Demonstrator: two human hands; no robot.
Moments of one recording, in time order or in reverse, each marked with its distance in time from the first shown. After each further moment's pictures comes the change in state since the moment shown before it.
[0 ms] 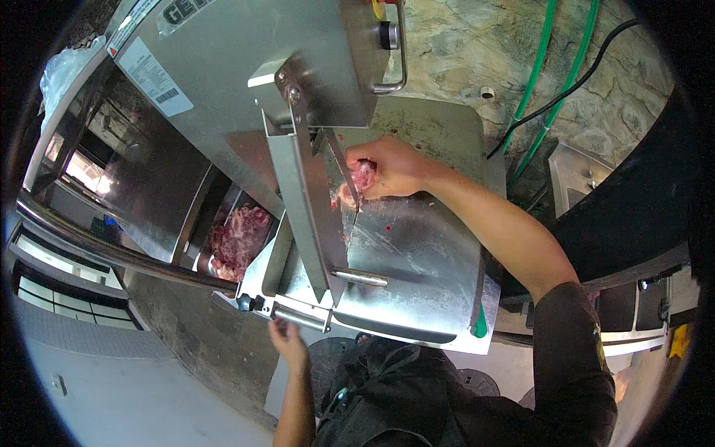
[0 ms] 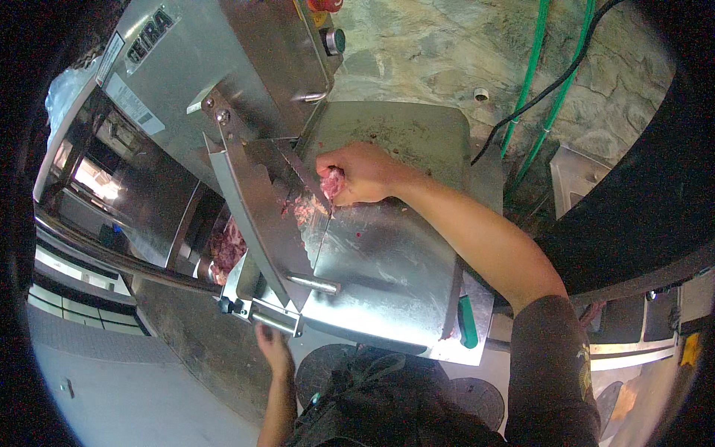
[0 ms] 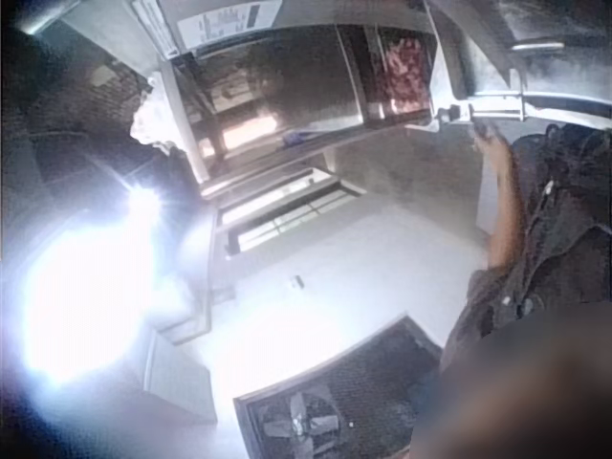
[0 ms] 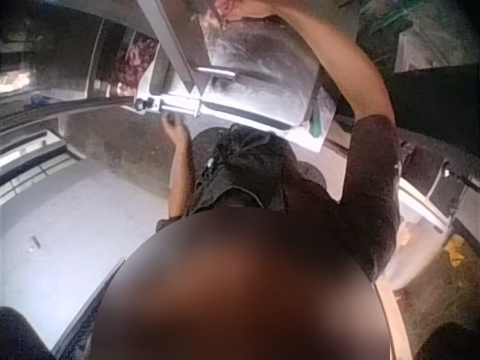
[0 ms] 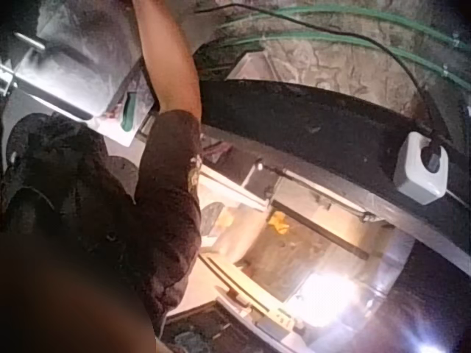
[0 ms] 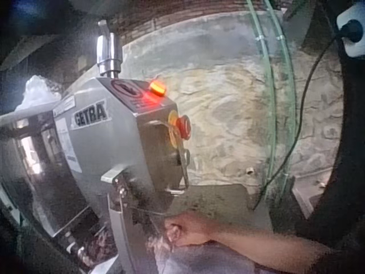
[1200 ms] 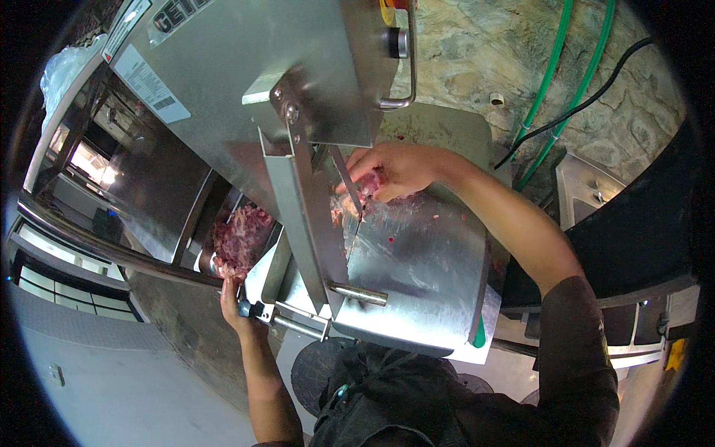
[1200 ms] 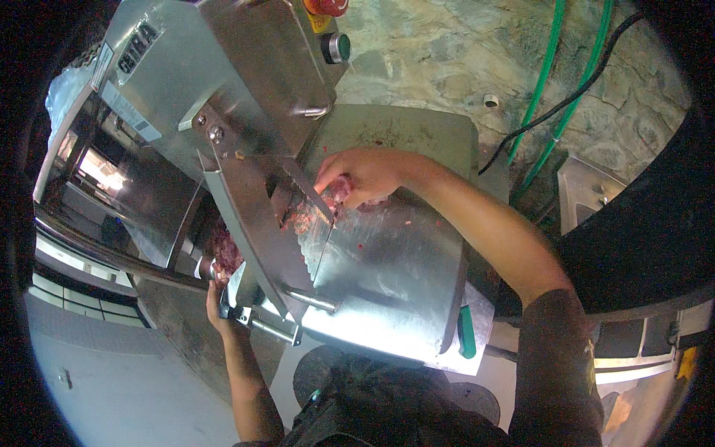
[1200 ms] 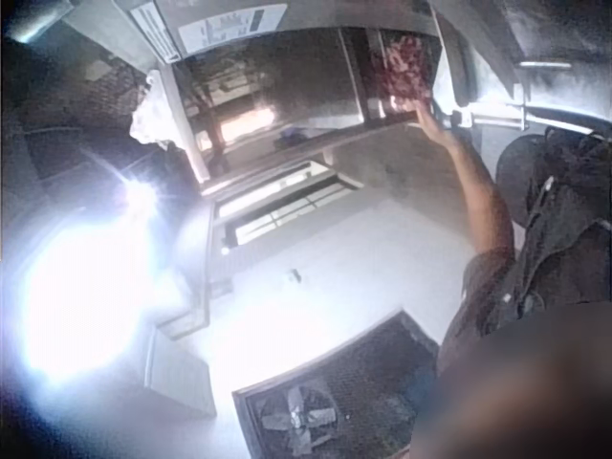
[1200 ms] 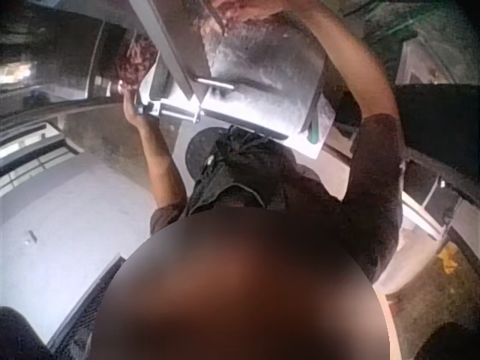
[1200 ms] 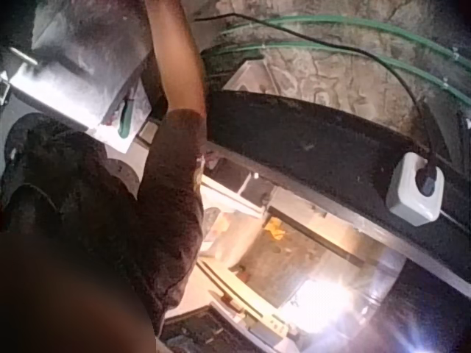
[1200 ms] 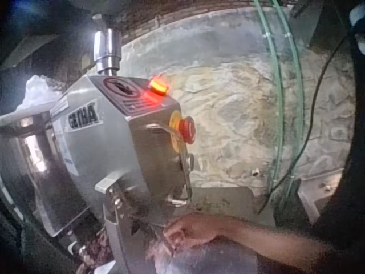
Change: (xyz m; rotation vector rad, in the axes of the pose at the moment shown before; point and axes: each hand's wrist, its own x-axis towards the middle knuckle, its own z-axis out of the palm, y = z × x) left_hand 0.103 0.113 0.013 -0.459 -0.044 0.042; right_hand 0.020 0.023 -0.013 0.280 -0.224 -0.368
